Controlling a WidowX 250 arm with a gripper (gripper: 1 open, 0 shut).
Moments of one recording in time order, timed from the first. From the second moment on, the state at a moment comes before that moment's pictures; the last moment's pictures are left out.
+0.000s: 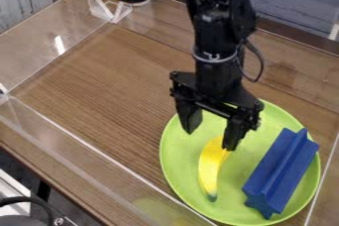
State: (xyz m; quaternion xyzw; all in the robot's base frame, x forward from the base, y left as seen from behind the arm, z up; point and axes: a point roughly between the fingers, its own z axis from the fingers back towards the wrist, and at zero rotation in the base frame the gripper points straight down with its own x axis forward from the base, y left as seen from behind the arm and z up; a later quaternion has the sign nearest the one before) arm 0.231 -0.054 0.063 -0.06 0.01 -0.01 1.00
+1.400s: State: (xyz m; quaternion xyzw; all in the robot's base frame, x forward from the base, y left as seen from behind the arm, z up) arm 0.259 0.018 0.151 -0.05 -0.05 0.04 1.00
